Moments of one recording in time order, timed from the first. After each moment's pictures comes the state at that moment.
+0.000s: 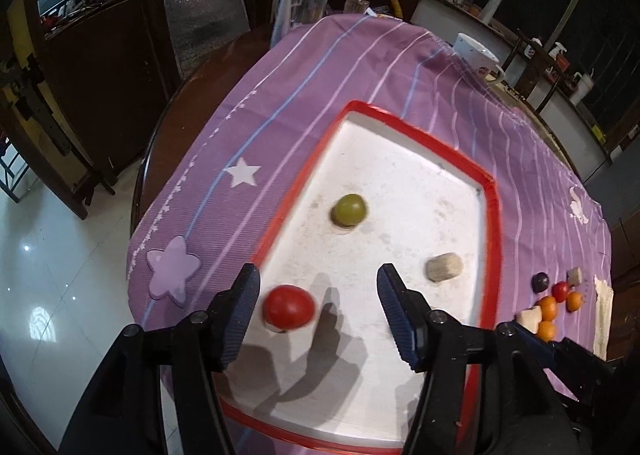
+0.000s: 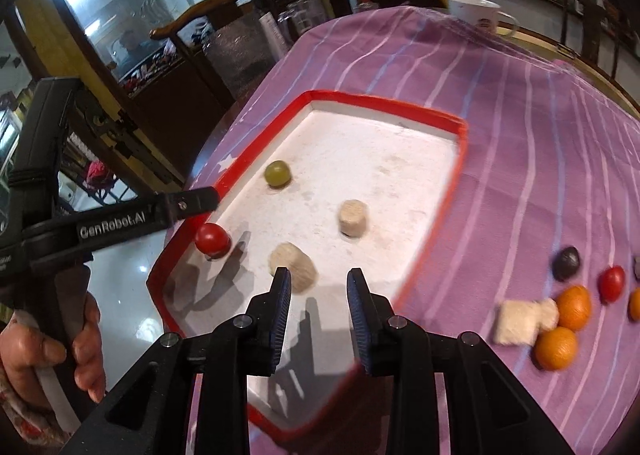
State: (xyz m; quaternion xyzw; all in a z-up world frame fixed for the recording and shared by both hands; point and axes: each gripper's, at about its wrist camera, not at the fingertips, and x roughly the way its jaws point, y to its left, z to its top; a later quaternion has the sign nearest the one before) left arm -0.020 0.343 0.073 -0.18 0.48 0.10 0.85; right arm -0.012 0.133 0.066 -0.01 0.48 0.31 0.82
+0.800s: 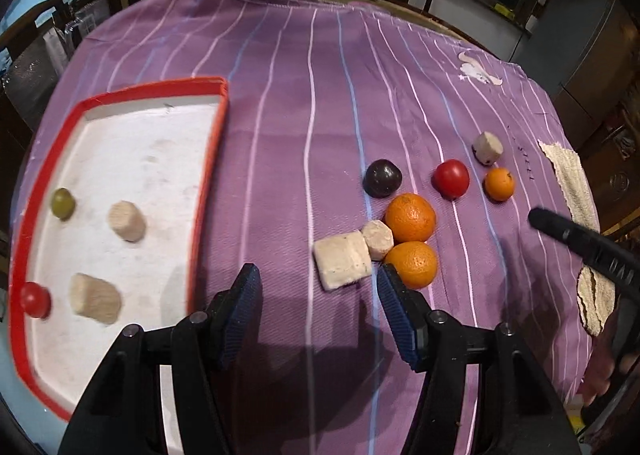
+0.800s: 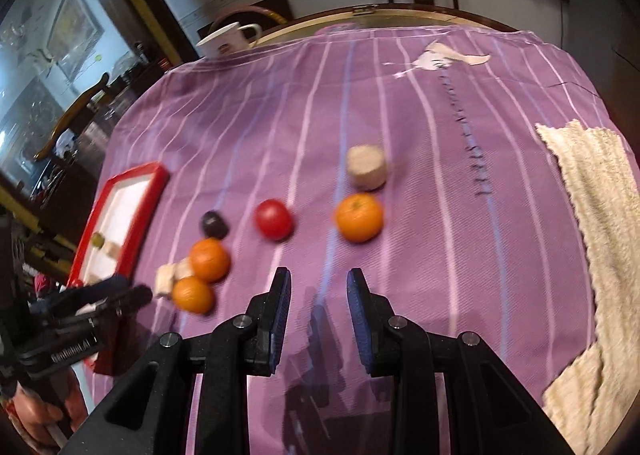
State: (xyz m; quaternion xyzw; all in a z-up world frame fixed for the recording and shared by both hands) left arm 0.017 0.115 0.038 -0.04 0.52 -0.07 0.85; right arm 0.024 -0.131 0.055 0.10 0.48 0.11 0.86
